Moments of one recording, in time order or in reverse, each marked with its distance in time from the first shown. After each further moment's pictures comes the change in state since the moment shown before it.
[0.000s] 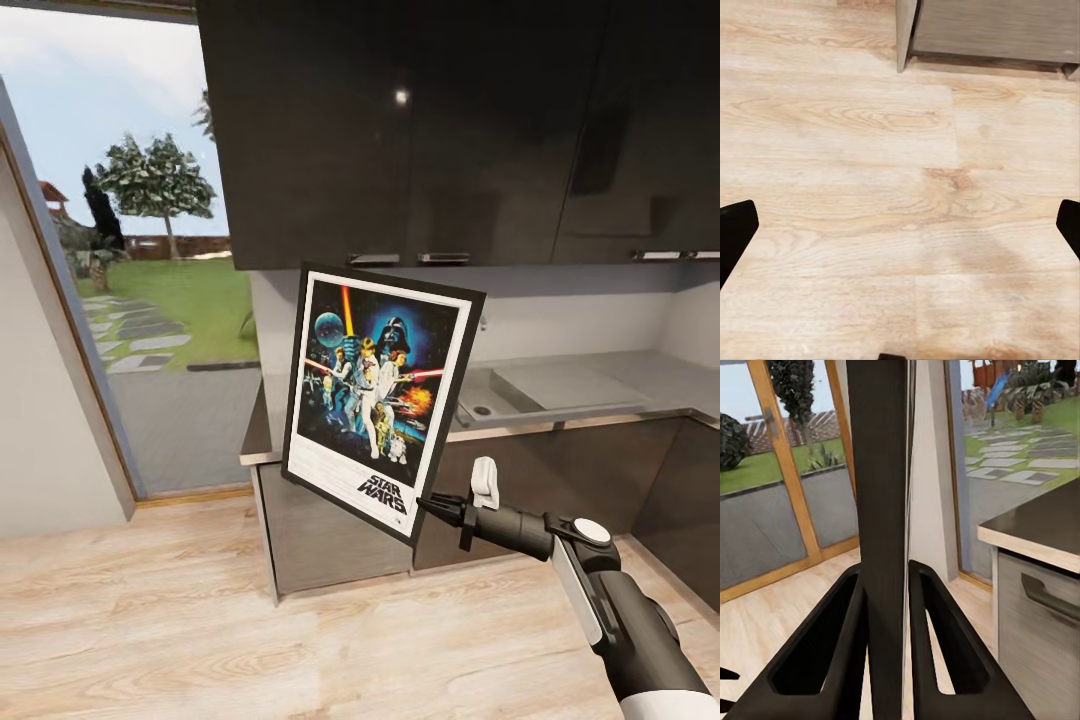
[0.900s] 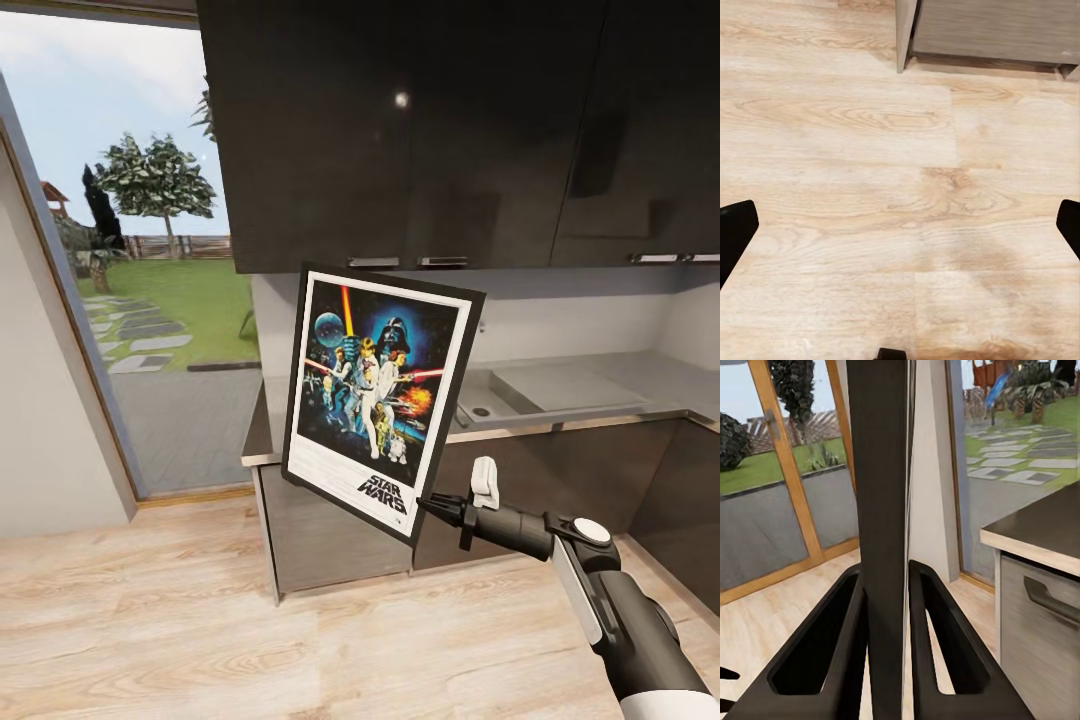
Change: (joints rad) left arm 0.000 0.000 0.000 0.000 0.000 0.000 0.000; right arm 0.000 0.000 0.000 0.000 0.001 0.002 0.000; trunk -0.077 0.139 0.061
